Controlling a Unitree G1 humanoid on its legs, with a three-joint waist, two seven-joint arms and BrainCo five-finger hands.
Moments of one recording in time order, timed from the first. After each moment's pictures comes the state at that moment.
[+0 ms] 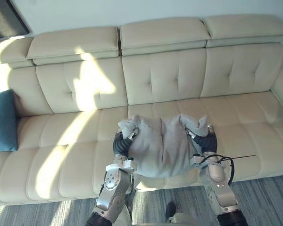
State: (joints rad) left arm 0.05 0.12 -0.43 0.03 -0.59 -0.34 0.26; right arm 0.04 -0.16 0.12 0.01 0.24 -0.22 -0.24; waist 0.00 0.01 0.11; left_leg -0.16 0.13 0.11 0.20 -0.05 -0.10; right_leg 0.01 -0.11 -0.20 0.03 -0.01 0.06
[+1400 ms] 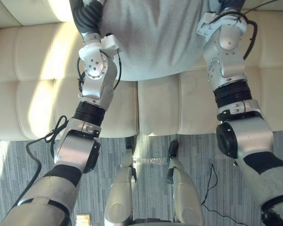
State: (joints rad) left arm -1.15 0.28 -0.13 0.61 -0.53 -0.38 0.48; right arm -1.37 -0.30 0.00 0.80 0.28 -0.21 -0.38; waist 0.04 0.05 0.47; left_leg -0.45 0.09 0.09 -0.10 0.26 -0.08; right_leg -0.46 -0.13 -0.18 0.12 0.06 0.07
